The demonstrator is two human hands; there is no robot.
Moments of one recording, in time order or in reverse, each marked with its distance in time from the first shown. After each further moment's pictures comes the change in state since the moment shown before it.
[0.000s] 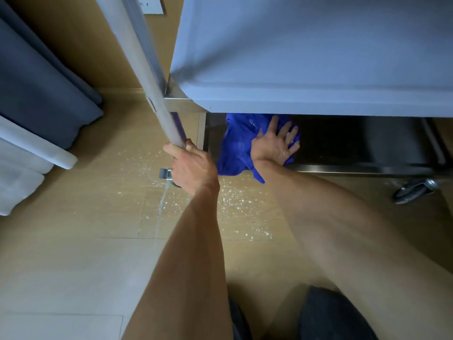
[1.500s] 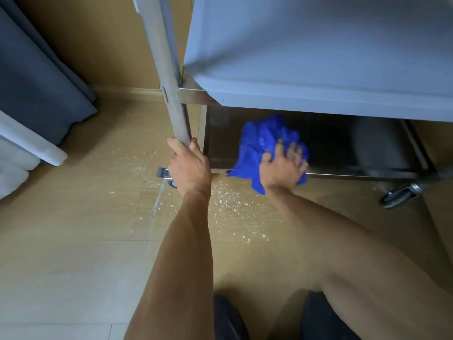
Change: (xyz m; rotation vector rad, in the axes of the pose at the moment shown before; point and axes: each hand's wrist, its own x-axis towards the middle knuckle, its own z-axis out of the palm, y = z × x) left_hand 0.012 -0.023 -0.011 -0.108 -0.119 0.222; right_hand -0.049 0.047 -0.015 -0.046 0.062 -0.085
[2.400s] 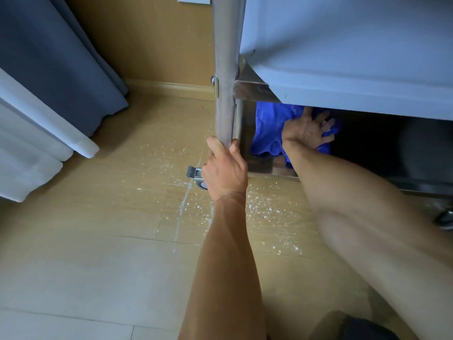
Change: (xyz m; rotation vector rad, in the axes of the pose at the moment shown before) left_hand 0.012 -0.024 0.015 -0.041 0.077 0.205; right_hand 0.095 -0.096 0.041 -0.011 0.021 0.186
